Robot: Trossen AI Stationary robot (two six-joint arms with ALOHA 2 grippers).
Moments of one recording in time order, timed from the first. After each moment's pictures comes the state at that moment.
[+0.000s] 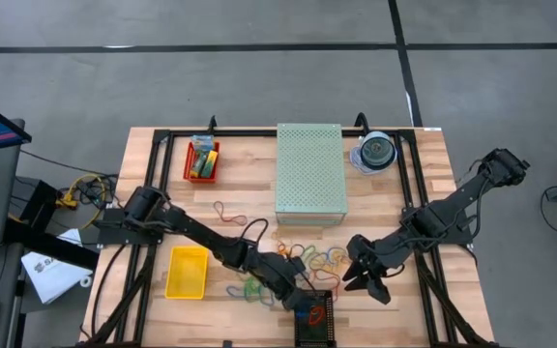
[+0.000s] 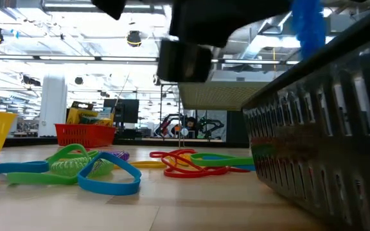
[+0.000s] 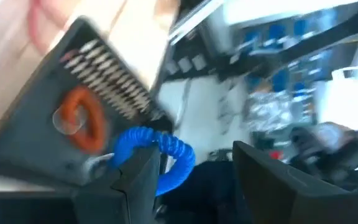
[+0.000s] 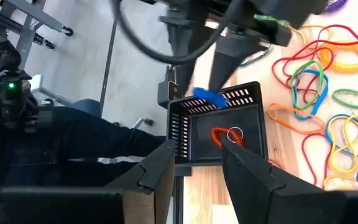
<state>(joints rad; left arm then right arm) -0.39 2.02 1.27 0.35 0.22 -1.23 0.61 1.22 1.02 -0.47 0.01 0.80</state>
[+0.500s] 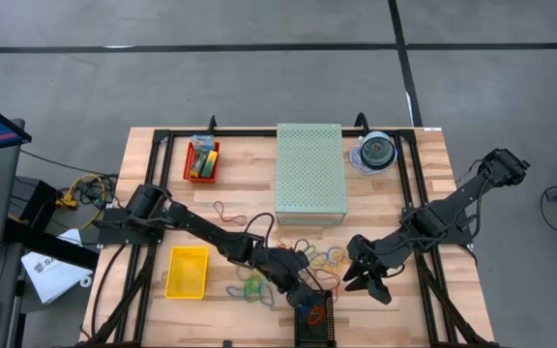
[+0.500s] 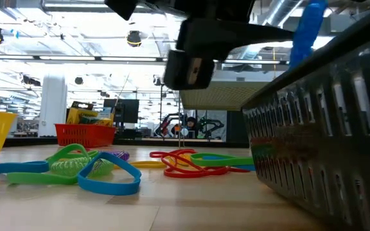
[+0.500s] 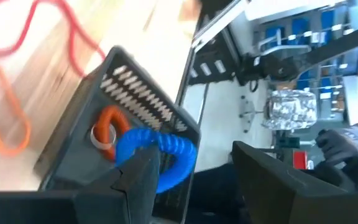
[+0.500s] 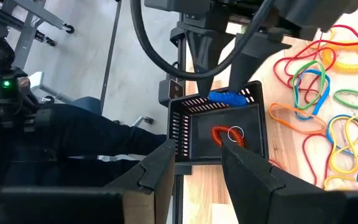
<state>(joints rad) -0.36 2.03 1.32 0.25 0.23 -1.15 0.61 1.22 1.02 -0.47 0.00 0.79</state>
